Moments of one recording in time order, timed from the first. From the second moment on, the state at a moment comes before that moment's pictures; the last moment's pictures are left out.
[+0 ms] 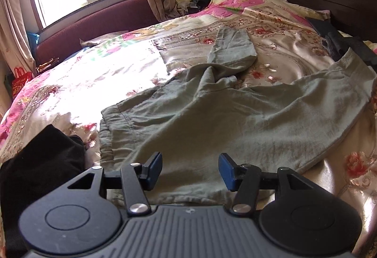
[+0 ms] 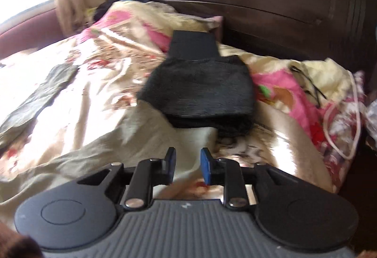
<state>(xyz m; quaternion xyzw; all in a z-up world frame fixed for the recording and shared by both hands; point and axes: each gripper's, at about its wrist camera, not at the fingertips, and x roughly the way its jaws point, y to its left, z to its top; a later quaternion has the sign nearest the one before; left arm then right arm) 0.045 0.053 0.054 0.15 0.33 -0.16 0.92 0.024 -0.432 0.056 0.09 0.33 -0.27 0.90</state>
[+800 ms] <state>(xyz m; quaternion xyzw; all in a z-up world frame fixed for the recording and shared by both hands) 0.290 0.138 0.003 0.10 0.42 -0.09 0.90 0.334 -0.195 -0.005 -0.17 0.45 0.20 0.86</state>
